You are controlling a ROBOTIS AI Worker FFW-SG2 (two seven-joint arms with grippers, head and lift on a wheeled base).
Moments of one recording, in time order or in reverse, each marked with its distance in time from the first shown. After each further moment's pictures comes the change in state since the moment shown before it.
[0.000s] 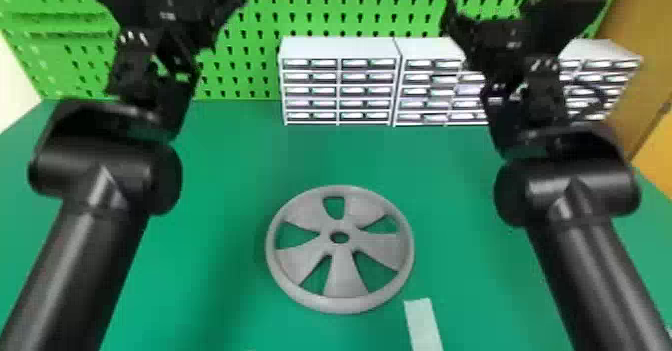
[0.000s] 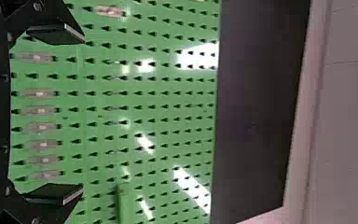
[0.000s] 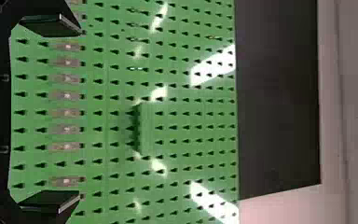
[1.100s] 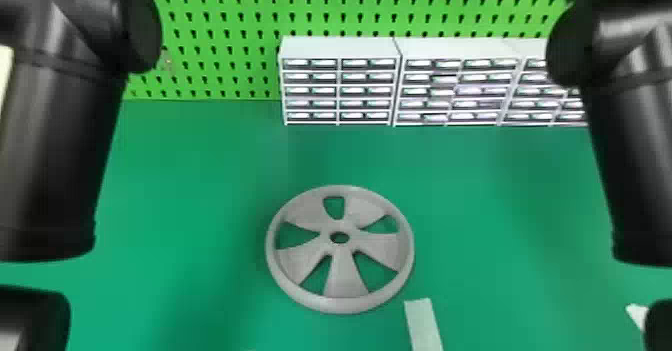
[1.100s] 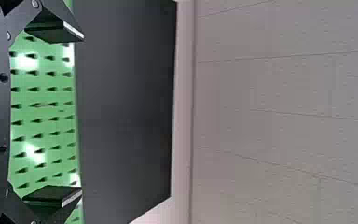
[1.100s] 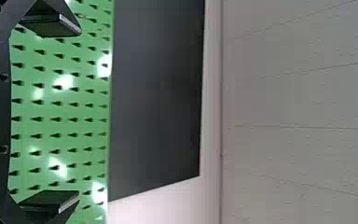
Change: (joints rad) left arm -0.349 0.007 -0.041 -0.009 -0.030 -0.100 0.043; right arm -0.342 -0.065 0.018 -0.020 -0.030 -0.047 -0.040
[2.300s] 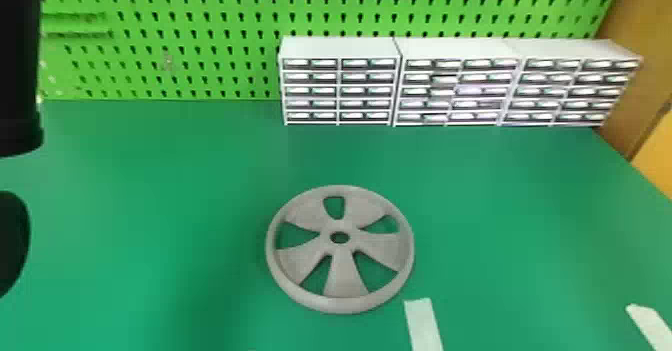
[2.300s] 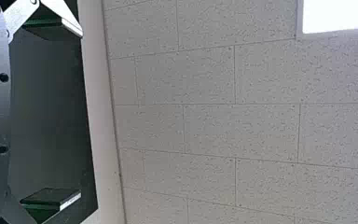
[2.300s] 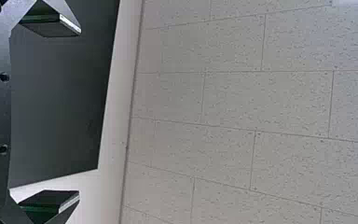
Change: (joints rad) left arm -0.257 0.063 -0.055 -0.049 -0.030 0.020 0.047; right arm -0.256 -0.066 -0.001 -0.151 0.036 0.094 -0.048
